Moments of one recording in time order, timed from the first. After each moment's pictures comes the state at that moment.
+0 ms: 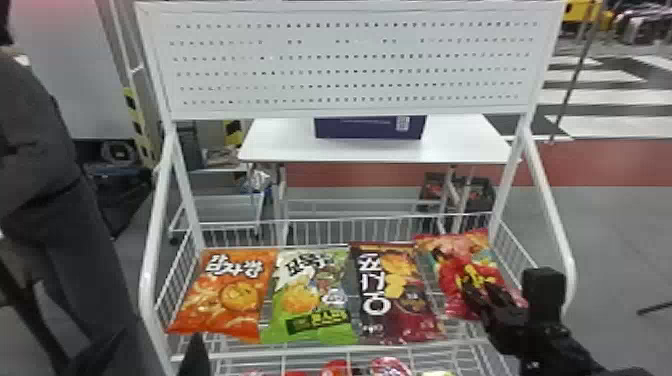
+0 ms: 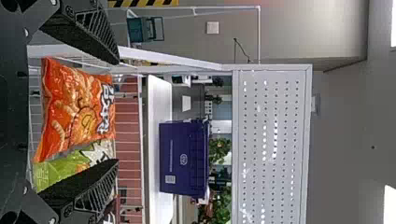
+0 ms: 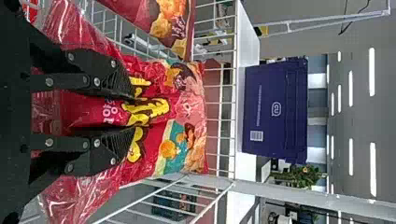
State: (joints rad) left arm 0.77 0.26 -0.03 -2.32 0.15 -0.04 0.17; right arm -0.11 -0.36 0.22 -1.39 -0.38 0.23 -0.02
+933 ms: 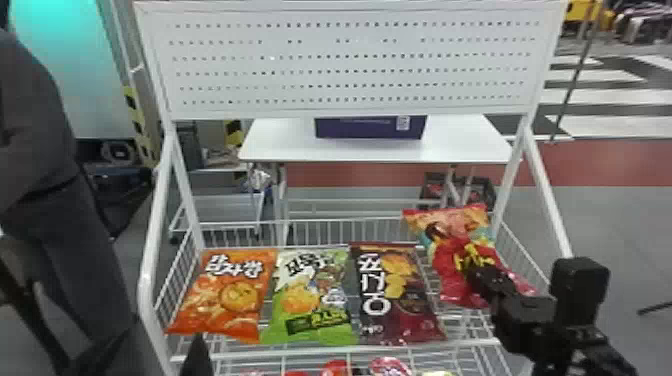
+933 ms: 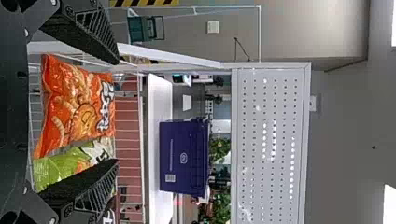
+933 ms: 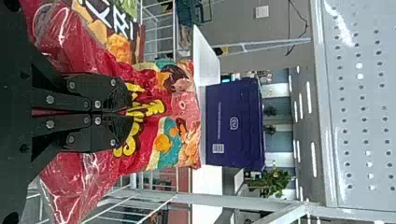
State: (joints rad) left arm 0.79 0.26 -0.03 -2.35 0.14 -0.03 0.17; right arm 0.12 -0.38 0.12 -1.91 -0.43 0.36 -0.08
